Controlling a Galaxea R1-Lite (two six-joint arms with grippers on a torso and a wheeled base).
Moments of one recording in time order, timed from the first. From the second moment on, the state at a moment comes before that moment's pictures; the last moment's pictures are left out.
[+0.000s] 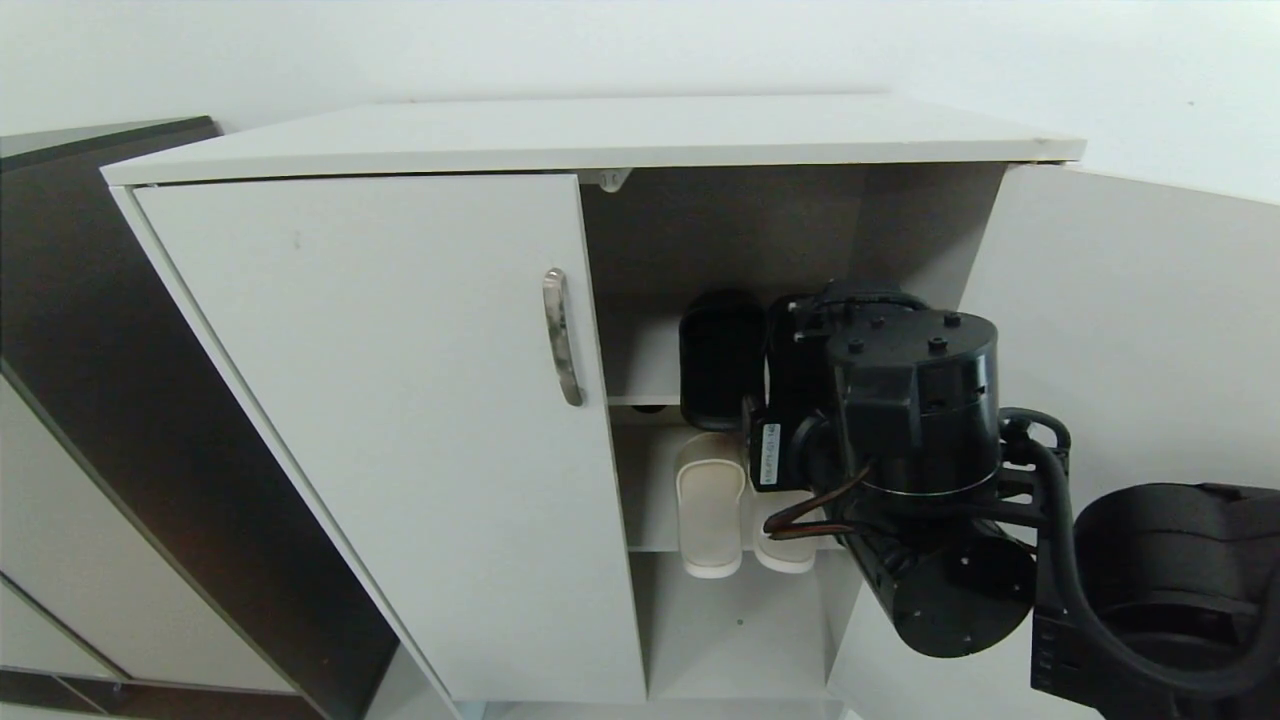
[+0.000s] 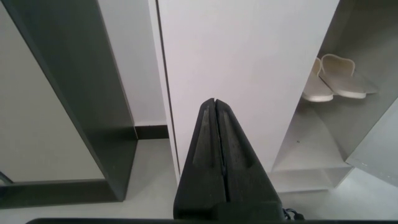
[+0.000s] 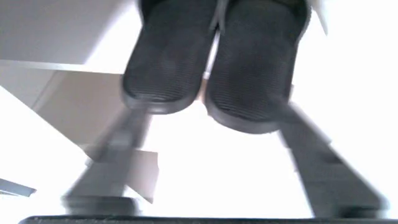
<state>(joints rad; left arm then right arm) 0.00 0.00 0.00 0.00 -0.02 0.01 0.98 1.77 -1.06 -0.49 -0.86 0.23</state>
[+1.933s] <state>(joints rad) 0.00 0.00 0.00 0.00 -0.02 0.01 0.95 1.77 -1.01 -0.49 -0.85 0.22</state>
